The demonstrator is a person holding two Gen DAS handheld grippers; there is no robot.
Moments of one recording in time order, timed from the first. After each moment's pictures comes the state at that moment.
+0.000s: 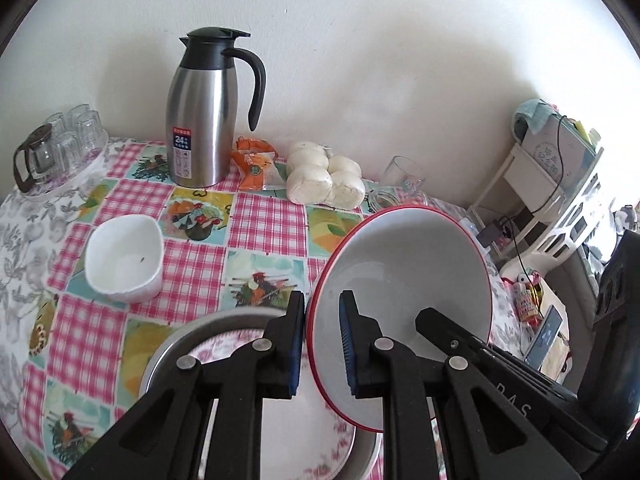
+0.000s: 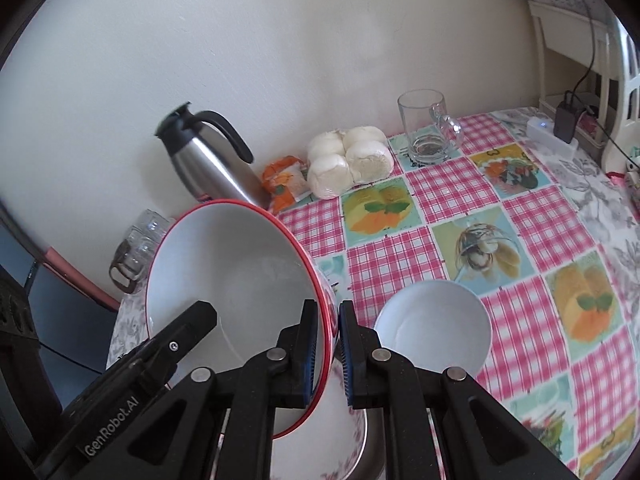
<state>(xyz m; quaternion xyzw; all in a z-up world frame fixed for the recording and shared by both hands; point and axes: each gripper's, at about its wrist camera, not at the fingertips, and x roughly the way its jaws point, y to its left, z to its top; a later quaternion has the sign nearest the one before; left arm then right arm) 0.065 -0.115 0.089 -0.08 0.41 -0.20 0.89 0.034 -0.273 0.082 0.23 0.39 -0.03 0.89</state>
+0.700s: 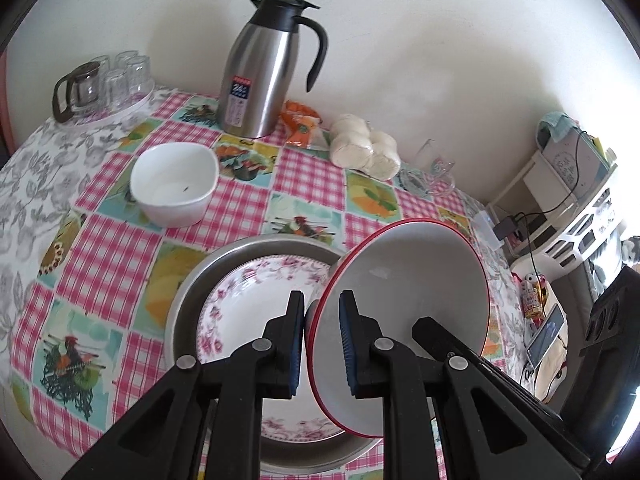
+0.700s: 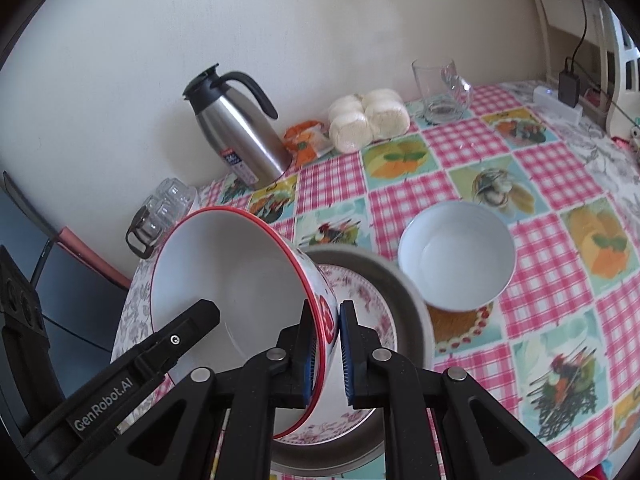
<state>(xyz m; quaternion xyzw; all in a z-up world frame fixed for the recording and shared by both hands) 0.025 -0.067 0.052 -0.13 0.45 -0.15 0.87 -0.012 -0.236 0.043 0.23 0.40 0.00 0.88</state>
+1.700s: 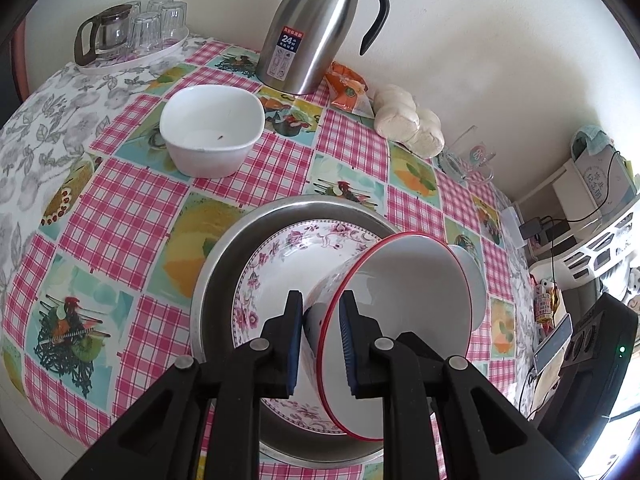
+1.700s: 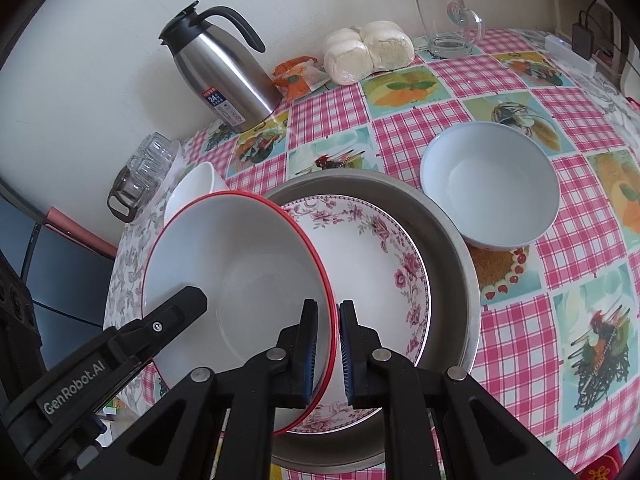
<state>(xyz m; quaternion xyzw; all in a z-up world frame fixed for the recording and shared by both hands) 0.040 -0.041 0.014 -0.16 0.51 -0.12 0.84 0.008 -0.211 -0.001 0.24 0.48 0.00 0.84</state>
